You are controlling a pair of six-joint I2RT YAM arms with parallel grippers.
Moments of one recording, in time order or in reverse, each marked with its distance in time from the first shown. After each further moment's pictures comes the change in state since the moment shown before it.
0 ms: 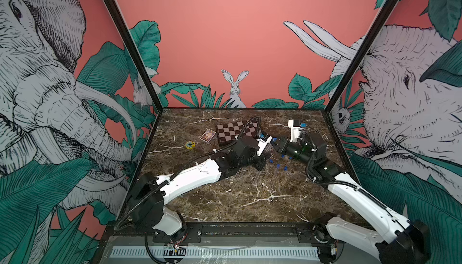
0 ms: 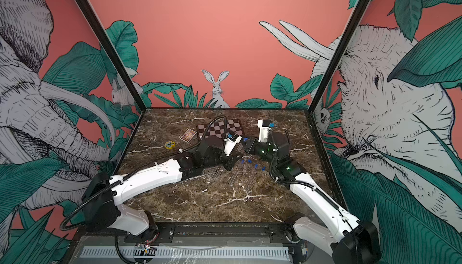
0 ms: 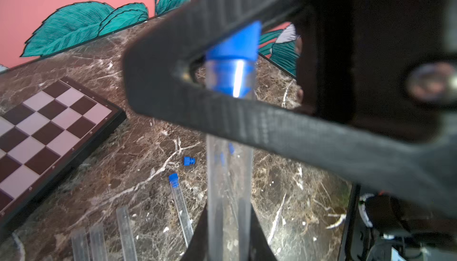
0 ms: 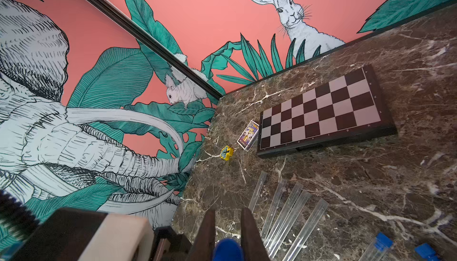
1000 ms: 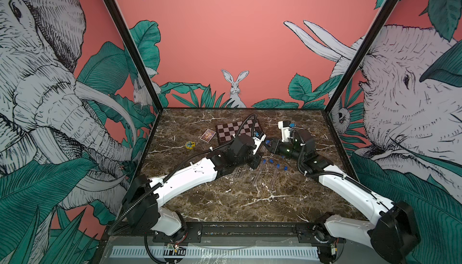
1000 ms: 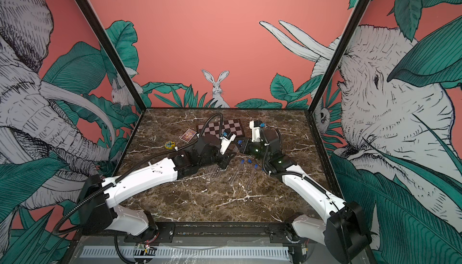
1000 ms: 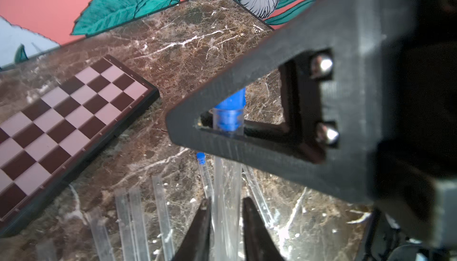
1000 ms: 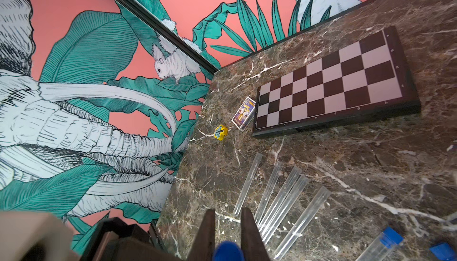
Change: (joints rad) left arm 0.015 -0.043 0.023 -0.148 -0.102 -0.001; right arm 0.000 0.146 0.016 0.024 -0.077 -0.039
